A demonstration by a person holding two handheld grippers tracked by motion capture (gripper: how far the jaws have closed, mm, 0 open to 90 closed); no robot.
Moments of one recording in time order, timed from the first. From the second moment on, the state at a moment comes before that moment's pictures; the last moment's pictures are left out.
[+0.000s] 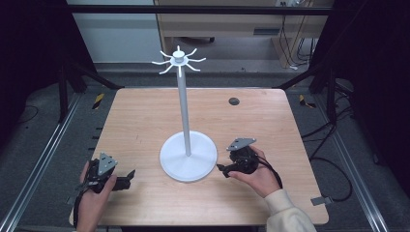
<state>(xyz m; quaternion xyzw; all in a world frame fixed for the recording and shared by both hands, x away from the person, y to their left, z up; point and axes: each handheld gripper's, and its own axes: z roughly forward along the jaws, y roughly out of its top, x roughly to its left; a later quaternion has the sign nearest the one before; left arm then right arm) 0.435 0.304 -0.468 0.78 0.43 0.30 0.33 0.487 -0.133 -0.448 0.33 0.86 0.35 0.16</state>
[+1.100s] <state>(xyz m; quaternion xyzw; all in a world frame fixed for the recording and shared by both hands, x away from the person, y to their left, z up) 0.435 0.300 -0.469 0.79 0.42 0.30 0.32 0.500 -0.157 -0.464 0.36 0.88 0.28 0.16</state>
